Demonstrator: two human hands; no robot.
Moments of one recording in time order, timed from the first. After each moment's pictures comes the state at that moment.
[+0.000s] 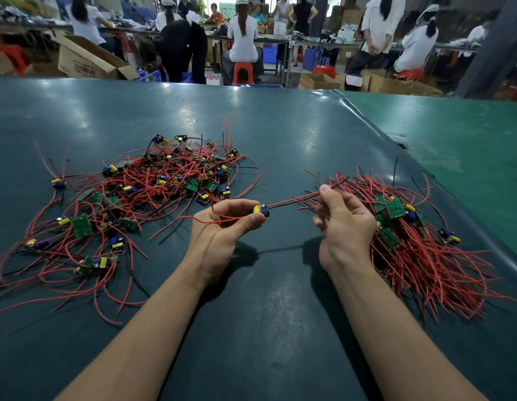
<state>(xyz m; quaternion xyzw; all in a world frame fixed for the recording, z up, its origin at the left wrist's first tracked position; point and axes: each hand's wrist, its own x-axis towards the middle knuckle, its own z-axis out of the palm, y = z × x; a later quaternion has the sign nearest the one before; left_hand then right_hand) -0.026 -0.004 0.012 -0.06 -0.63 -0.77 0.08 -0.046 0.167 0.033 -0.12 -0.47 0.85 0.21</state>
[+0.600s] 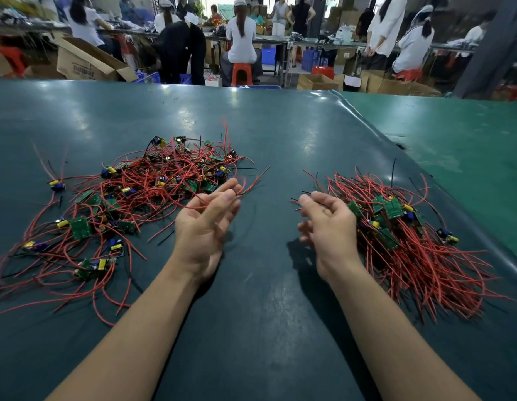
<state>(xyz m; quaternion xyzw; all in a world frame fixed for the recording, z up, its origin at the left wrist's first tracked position) -0.029 -0.006 0.025 -0.01 -0.40 -0.91 0.09 -0.044 0.164 0.020 -0.10 -0.61 0.78 0.14</state>
